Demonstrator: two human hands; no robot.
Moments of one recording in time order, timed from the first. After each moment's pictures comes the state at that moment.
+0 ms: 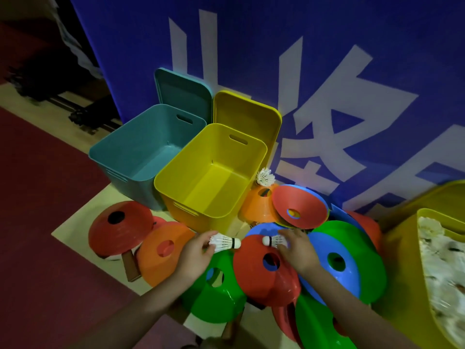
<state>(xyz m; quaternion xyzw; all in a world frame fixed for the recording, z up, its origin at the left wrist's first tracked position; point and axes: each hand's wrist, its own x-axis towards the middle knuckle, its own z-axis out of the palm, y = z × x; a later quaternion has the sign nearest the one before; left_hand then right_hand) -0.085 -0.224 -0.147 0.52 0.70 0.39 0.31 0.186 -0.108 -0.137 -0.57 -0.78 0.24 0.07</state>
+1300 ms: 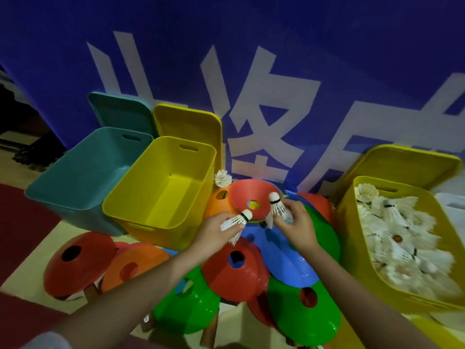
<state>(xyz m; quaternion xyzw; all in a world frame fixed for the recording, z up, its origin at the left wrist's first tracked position) 0.024 -0.152 -0.064 0.59 0.60 0.35 0.40 0.254 -0.107 -0.074 -0.58 -0.67 0.25 0.38</state>
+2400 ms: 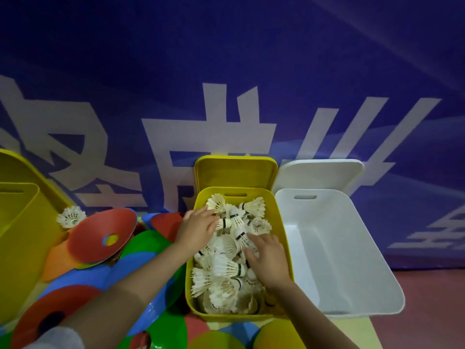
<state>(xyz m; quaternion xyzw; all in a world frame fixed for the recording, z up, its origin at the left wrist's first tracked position) 0.396 -0.024 -0.078 0.83 0.53 0.14 0.11 0.601 -0.122 -0.094 -0.70 -0.67 0.11 0.23</state>
